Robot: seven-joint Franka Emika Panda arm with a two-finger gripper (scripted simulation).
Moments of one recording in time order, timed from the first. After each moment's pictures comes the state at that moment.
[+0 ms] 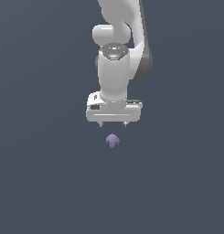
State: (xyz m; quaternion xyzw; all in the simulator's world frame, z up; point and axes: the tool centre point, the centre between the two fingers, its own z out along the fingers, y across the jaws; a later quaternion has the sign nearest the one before) arm 0.018 0.007 0.198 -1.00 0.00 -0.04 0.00
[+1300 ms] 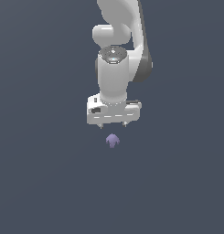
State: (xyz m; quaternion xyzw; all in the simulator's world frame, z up) arm 0.020 0.006 0.192 -1.00 -0.05 -0.03 0.00
